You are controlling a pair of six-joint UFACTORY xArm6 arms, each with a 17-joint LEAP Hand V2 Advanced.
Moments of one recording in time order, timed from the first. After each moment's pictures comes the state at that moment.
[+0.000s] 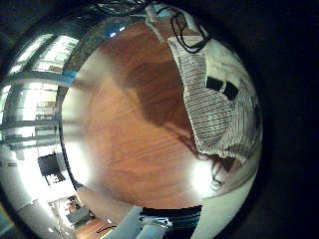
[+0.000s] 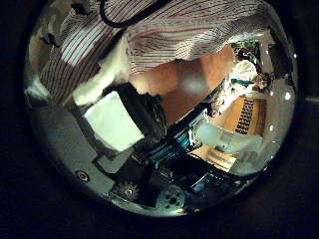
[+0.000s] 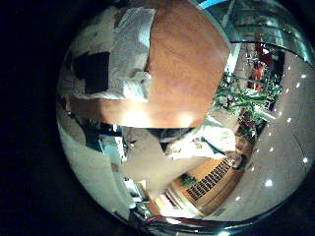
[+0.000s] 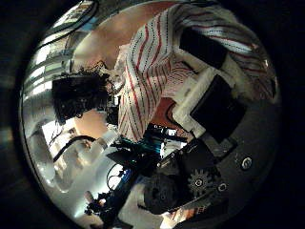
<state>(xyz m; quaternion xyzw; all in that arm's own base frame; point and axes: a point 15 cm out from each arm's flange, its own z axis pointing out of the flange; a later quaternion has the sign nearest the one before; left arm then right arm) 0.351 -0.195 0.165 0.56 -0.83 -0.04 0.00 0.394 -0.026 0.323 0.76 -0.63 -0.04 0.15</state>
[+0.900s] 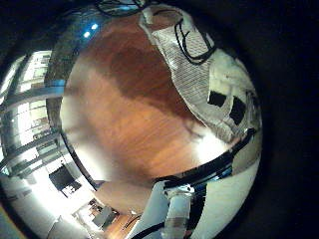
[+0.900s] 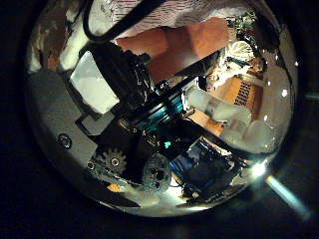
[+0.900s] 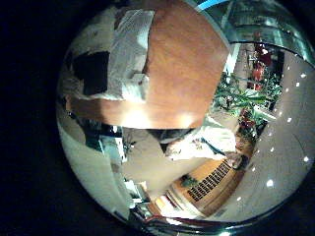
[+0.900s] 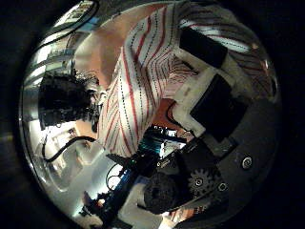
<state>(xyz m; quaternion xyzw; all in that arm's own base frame) 0.331 -0.163 0.266 0.48 -0.86 -0.16 0.09 0.387 -0.028 0.342 0.77 -0.63 -0.03 0.14</state>
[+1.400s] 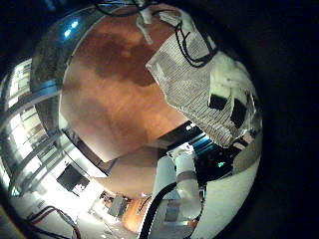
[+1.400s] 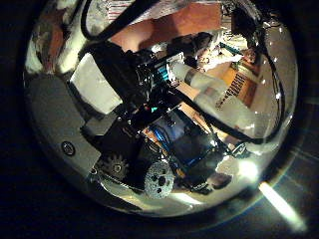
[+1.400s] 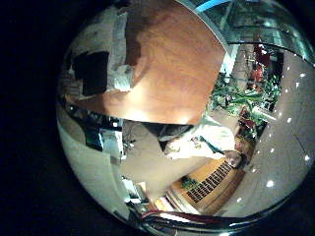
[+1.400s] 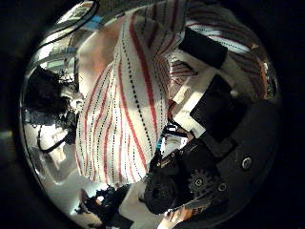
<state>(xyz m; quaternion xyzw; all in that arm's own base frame) 0.298 -0.146 0.336 0.44 -0.85 -0.24 0.17 0.362 -0.020 0.363 0.78 -0.61 -0.05 0.13</state>
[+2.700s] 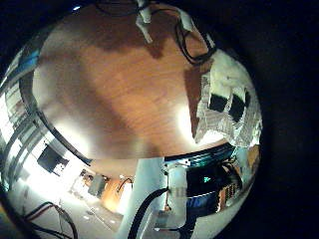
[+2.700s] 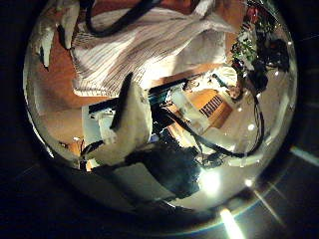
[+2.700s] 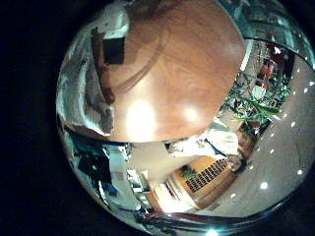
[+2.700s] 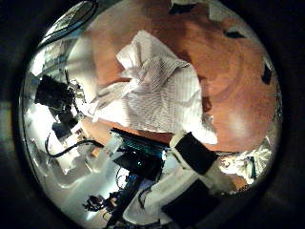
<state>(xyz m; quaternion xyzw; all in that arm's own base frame) 0.435 -0.072 0.205 0.58 -0.74 -0.24 0.24 0.473 -0.073 0.277 0.73 -0.67 -0.09 0.14</state>
